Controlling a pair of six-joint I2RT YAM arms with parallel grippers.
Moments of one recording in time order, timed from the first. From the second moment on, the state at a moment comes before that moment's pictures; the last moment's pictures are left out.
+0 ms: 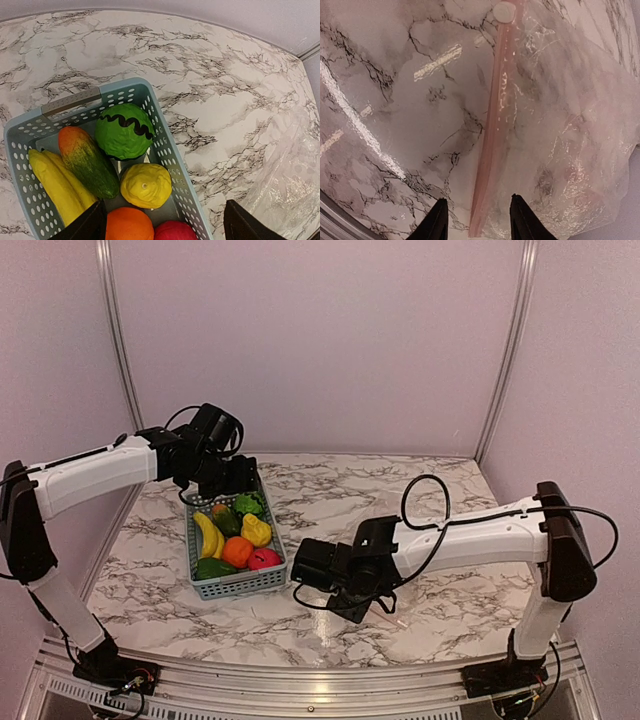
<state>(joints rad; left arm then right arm) -0.65 1.64 1.39 -0.61 -0.17 -0.60 1.25 1.81 1.38 -0.98 0.42 0.15</state>
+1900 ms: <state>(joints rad) -0.86 1.49 1.29 -0.26 0.05 -0.61 1.03 1.60 1.62 -0.85 0.45 0.37</state>
